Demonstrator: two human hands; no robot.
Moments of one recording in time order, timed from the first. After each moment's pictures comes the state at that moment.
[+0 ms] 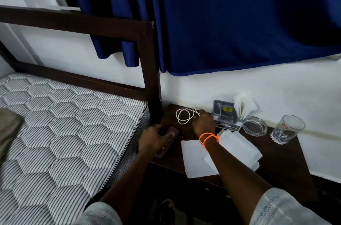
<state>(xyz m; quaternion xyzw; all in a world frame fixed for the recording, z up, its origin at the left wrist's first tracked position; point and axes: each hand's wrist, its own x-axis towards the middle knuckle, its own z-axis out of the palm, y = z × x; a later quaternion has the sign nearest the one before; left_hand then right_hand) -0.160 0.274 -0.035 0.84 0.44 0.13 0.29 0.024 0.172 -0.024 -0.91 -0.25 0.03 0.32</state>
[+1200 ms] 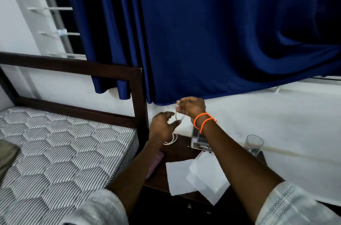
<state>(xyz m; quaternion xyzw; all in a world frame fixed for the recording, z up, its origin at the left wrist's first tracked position) -0.090 0.216 0.122 0.84 0.29 0.31 0.33 0.033 0.142 0.181 -0.62 -0.16 0.26 0.72</state>
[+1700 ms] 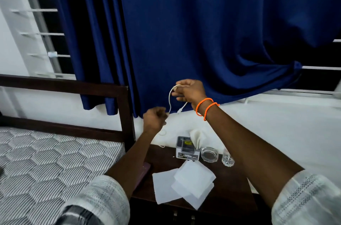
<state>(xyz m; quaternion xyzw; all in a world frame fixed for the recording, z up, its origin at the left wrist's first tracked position) -0.069 0.186 0.204 0.74 0.26 0.35 0.51 0.031 0.069 0.319 -0.65 -0.27 0.16 0.69</state>
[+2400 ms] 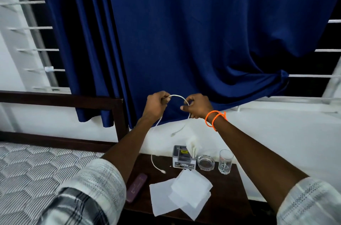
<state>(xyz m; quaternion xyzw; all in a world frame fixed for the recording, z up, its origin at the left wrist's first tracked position) -0.040 0.183 0.303 0.84 0.13 0.37 0.37 0.075 0.020 0.316 -0.84 -0.36 0.02 0.41</state>
